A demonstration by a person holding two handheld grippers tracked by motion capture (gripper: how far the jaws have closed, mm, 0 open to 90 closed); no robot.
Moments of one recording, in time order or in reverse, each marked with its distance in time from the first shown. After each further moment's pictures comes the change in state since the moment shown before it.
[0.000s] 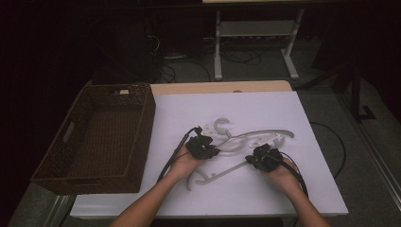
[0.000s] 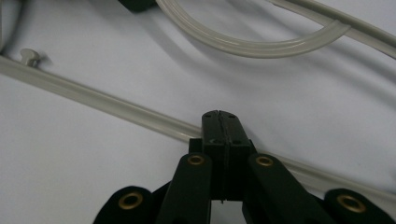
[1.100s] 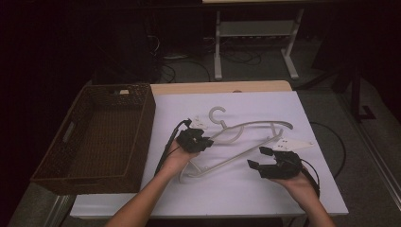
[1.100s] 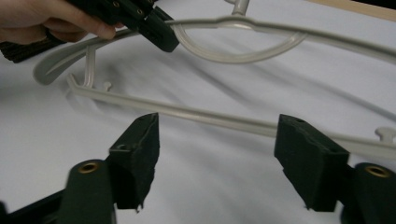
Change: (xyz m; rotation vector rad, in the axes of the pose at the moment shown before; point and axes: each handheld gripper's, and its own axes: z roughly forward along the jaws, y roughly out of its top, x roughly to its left) left arm 0.011 0.011 -0.044 -0.075 0.027 -0.026; right arm 0.006 -0.022 -0.062 -0.339 0.069 0.064
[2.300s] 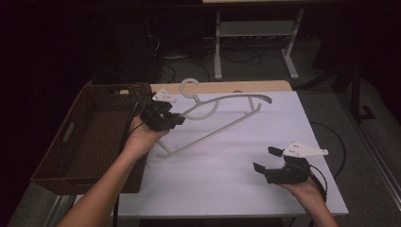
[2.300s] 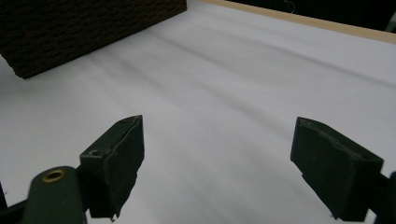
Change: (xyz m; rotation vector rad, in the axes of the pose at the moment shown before) left arm 0.033 0.041 -0.126 -0.008 0.122 0.006; right arm -0.002 -0.013 -0.017 -0.093 -0.010 0.019
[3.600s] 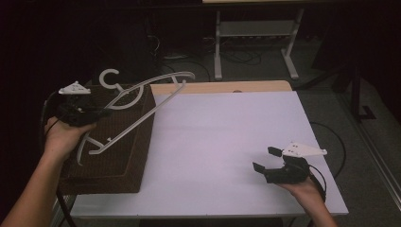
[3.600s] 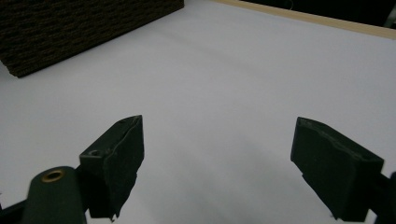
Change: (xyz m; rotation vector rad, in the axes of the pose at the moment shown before) left arm 0.115 -0.091 -0.124 -0.016 0.247 -0.199; right arm -0.001 -0.001 0.003 0.007 -0.009 0.002
